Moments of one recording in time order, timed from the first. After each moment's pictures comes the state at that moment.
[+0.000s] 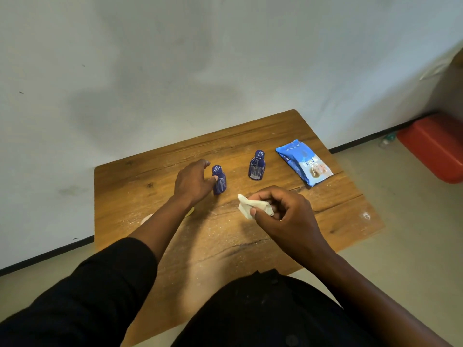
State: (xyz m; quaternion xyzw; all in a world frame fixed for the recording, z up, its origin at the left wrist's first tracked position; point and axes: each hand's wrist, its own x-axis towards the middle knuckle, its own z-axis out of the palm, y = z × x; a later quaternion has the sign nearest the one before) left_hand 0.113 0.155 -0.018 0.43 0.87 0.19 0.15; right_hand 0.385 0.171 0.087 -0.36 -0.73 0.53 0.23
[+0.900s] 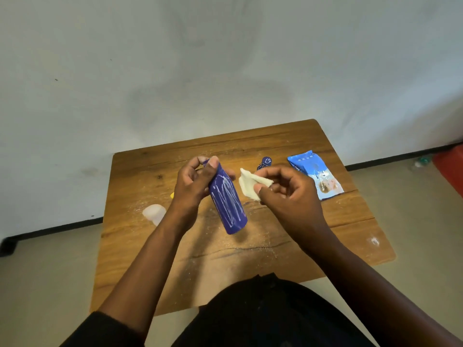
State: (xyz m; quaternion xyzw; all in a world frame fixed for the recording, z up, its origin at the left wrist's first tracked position) left_hand 0.204 0.114 0.086 0.24 0.66 0.63 0.33; right_hand 0.379 0.223 0.109 -0.31 -0.68 0.61 0.27
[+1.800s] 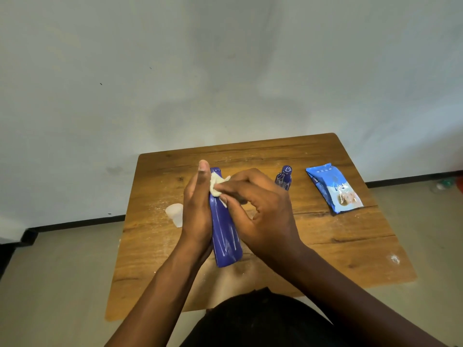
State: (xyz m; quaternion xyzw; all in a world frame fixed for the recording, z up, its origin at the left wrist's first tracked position) left_hand 0.242 0.068 0.127 0.09 0.60 0.75 0.28; right_hand 0.334 0.152 0.123 -0.11 -0.84 0.38 0.36
